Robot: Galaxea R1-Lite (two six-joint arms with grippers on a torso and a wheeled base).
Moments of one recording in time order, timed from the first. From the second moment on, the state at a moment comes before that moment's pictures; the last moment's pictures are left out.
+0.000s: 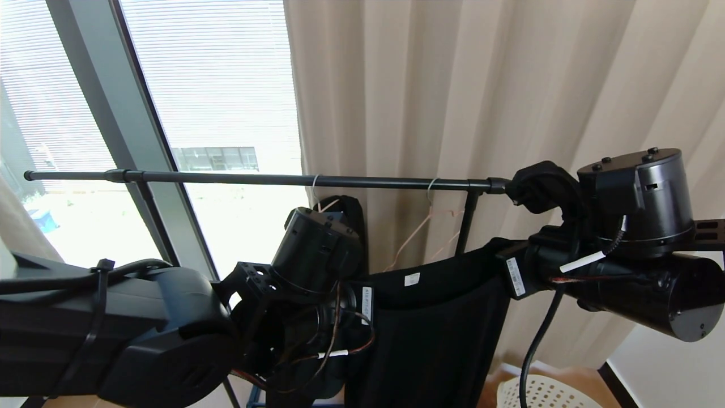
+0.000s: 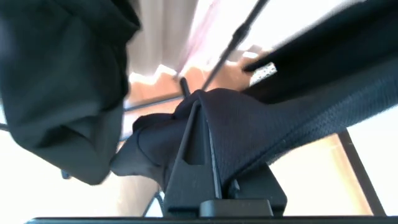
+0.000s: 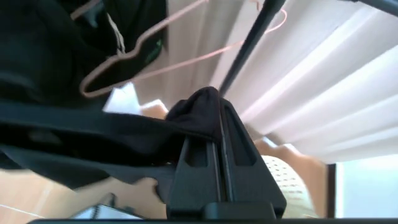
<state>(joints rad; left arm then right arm) -0.83 1.82 -0.98 -0.18 0.29 -0.43 0.66 1.55 -0.92 -0.07 -0.46 0.06</state>
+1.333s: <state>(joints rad) -0.69 1.79 -1.02 -0.19 -0.01 -0.23 0.79 1.60 -0.84 -0.05 -0.74 -0.09</state>
